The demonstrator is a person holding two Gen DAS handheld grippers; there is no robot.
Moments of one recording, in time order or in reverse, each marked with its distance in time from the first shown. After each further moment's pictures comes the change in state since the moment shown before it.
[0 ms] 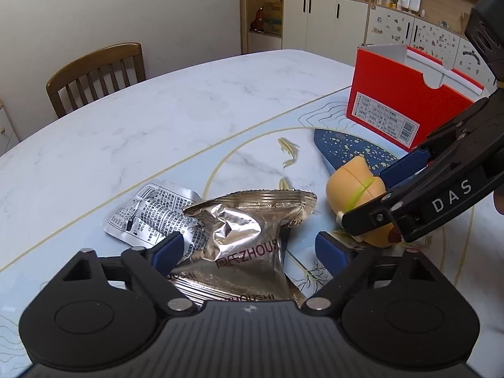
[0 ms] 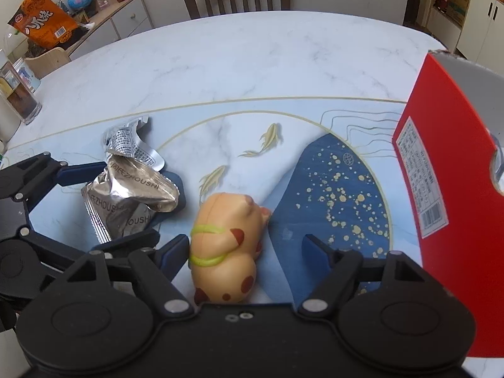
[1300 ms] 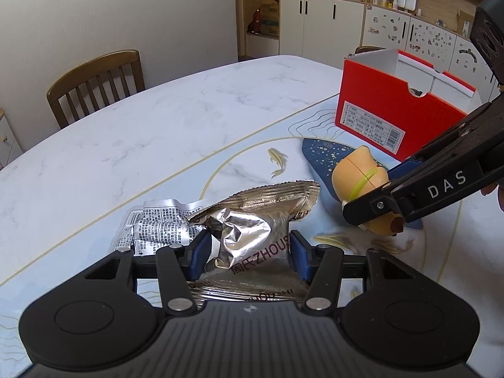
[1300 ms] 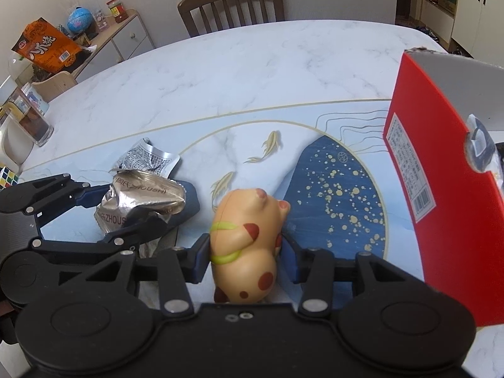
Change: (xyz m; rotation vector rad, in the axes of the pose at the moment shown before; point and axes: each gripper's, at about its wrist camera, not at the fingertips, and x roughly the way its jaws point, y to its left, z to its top) left arm -0.023 -0.012 0.010 0.015 -0.004 0.005; right arm -0.029 -0.005 -0.005 0.070 -0.045 0.049
